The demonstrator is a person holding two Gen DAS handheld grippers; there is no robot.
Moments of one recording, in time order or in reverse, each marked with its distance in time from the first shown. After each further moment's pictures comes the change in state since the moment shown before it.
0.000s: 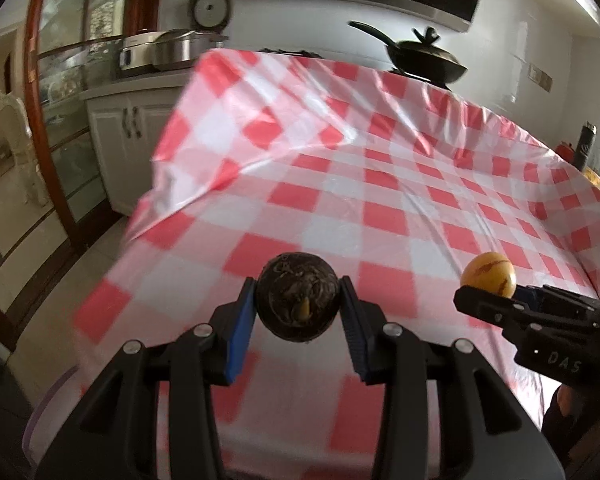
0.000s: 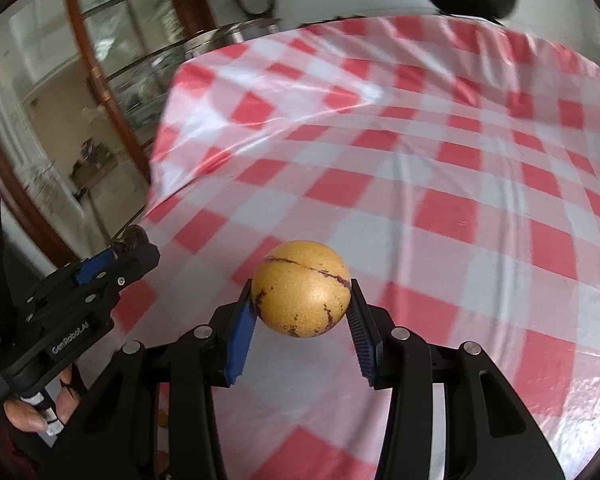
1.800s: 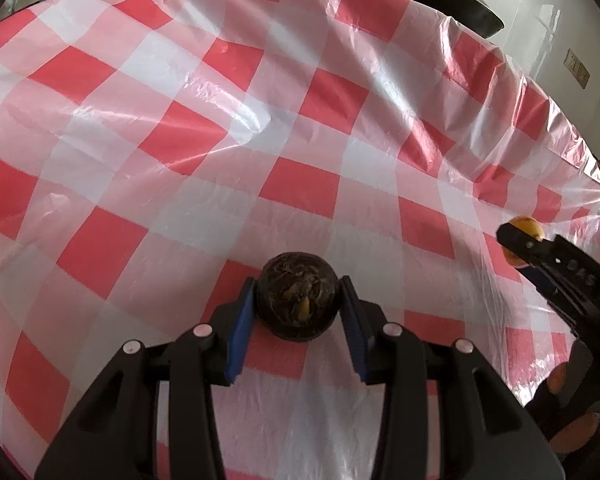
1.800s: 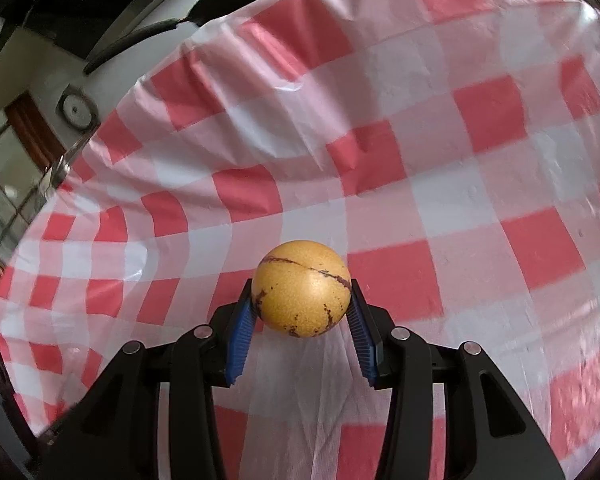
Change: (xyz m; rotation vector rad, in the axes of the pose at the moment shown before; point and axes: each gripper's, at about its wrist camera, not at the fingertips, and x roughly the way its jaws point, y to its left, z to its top) left arm 0.274 -0.156 0.148 -0.042 0.216 -0.082; right arm 0.089 -0.298 0.153 0.544 -0.187 -0.219
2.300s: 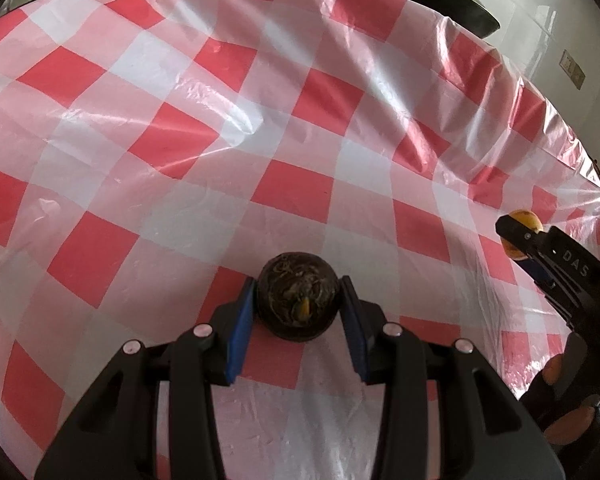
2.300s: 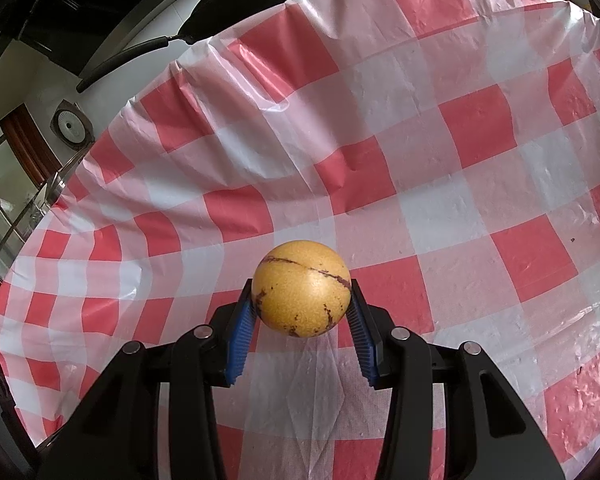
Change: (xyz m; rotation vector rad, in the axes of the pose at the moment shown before) left arm 0.006 0.001 0.003 0.004 0.000 -0.022; right arm 0.007 0.003 0.010 -0.035 -0.047 -0.053
